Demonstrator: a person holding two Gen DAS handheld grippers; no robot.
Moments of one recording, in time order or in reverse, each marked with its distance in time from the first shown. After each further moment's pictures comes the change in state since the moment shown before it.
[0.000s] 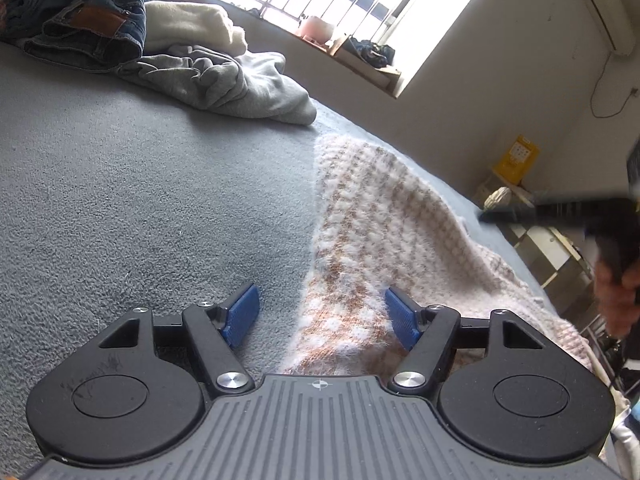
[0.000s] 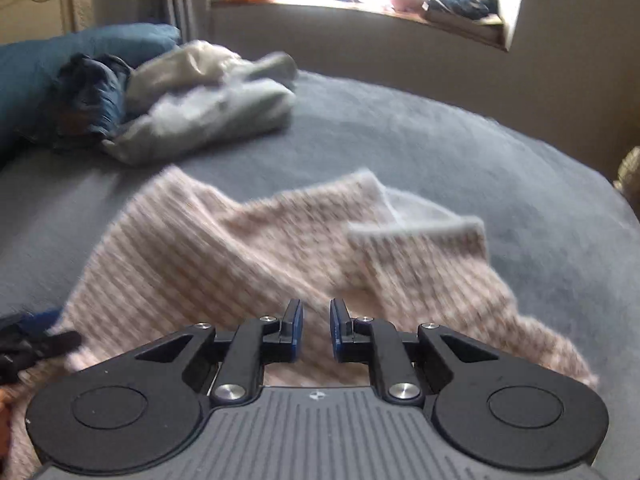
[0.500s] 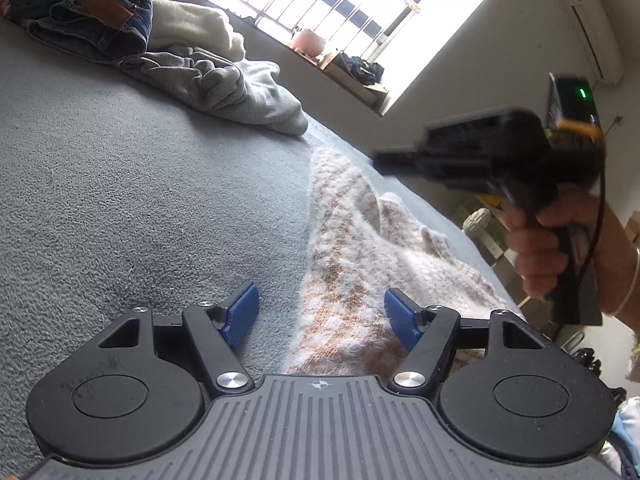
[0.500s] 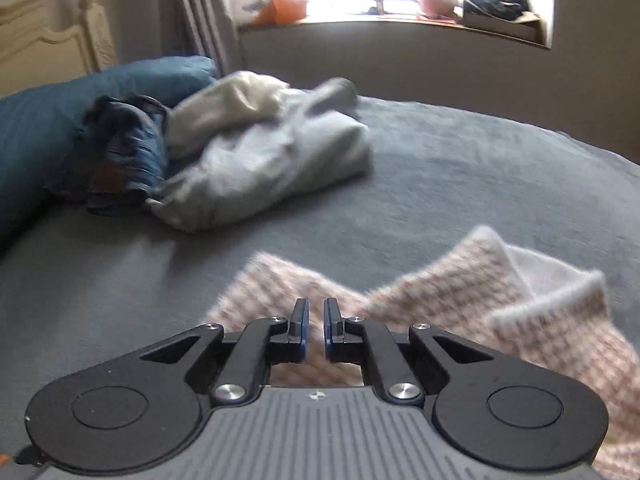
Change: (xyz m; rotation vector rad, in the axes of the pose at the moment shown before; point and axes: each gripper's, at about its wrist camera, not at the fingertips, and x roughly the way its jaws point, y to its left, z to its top) left arm -0.005 0.014 -0.006 -0.052 -0.046 -0.078; right arm 0.069 0.053 0.049 0.081 -0.013 0.128
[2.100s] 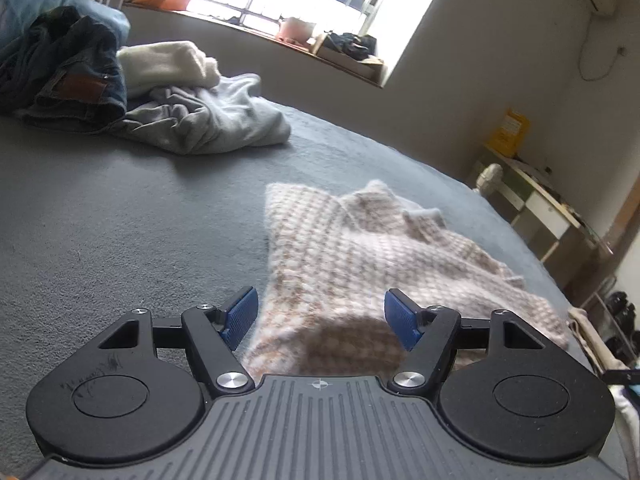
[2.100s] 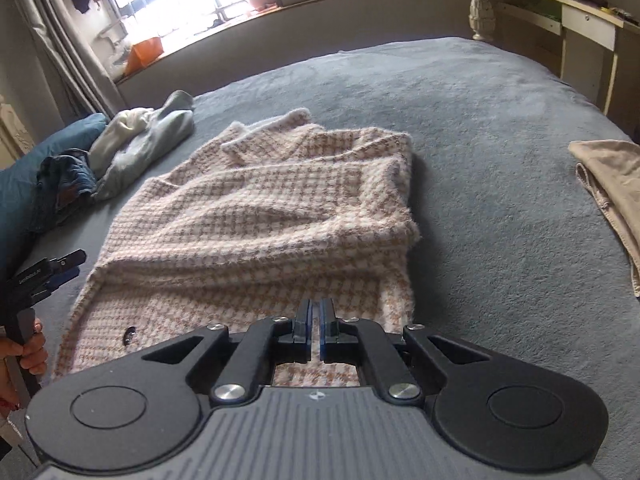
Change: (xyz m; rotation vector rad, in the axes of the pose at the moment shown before) left arm -0.048 -0.072 0.031 0.188 0.103 0.105; right arm -0.287 -0.123 -0.226 0.414 -0.015 -0.189
